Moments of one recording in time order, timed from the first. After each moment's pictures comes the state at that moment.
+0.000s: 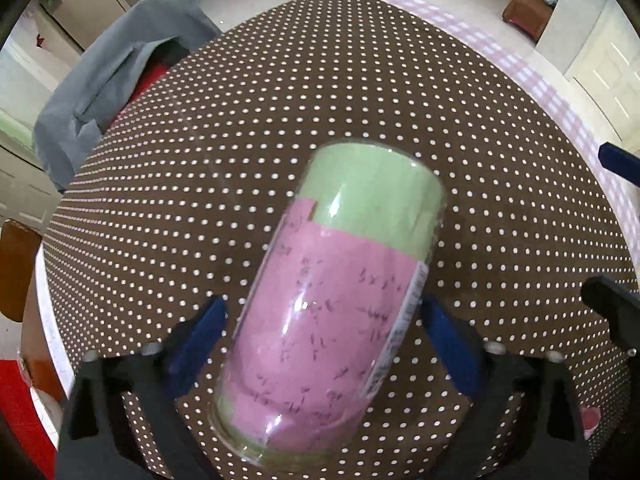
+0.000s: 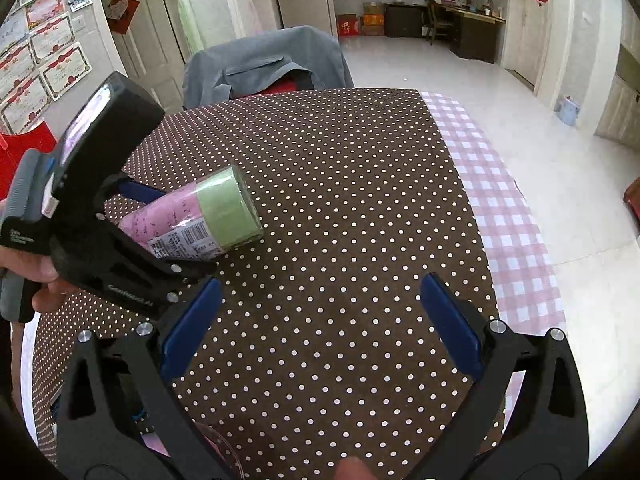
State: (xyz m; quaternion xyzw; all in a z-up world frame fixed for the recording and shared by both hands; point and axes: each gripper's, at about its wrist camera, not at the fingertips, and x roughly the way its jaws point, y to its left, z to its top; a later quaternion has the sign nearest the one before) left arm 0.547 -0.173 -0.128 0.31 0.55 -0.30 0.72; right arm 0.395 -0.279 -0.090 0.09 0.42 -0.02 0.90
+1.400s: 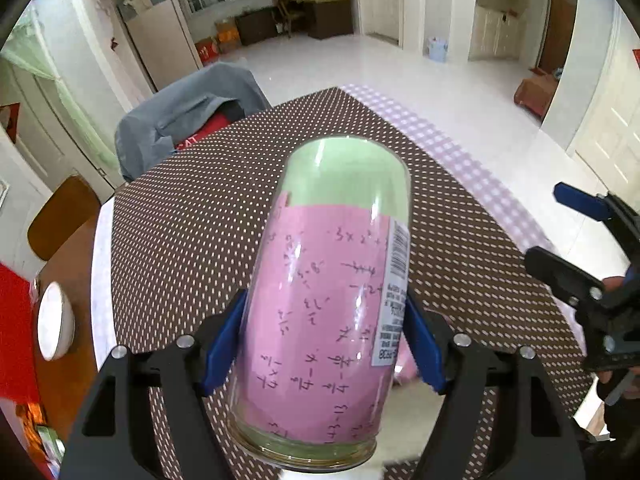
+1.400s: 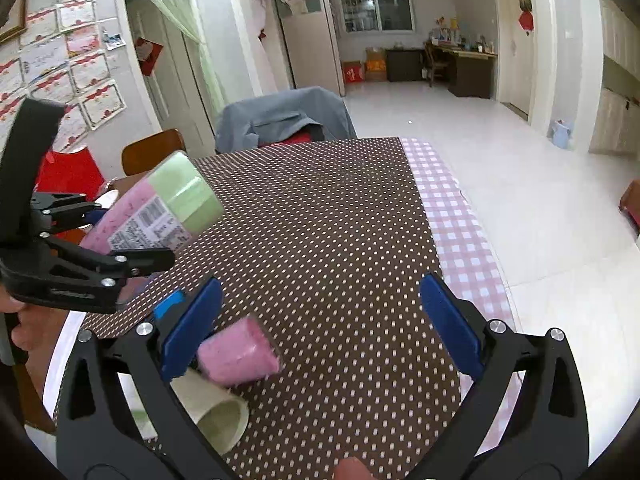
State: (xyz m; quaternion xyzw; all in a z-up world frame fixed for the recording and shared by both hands) left arm 0.319 -0.104 0.019 0.21 0.44 -0.26 0.83; right arm 0.223 -0.264 -0.007 0.10 0.33 -0.01 0.94
